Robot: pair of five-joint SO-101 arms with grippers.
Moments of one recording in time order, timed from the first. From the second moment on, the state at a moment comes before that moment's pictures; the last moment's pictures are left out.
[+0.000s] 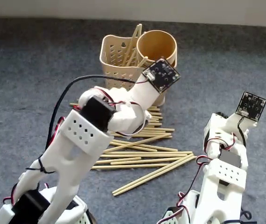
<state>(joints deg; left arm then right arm) 32.4 -20.7 4.8 83.4 -7.0 18.3 -49.6 70.8 21.1 0.5</state>
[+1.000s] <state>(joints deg) 35.1 -7.4 28.8 56.7 -8.1 18.3 -49.6 70.8 21.1 0.5</state>
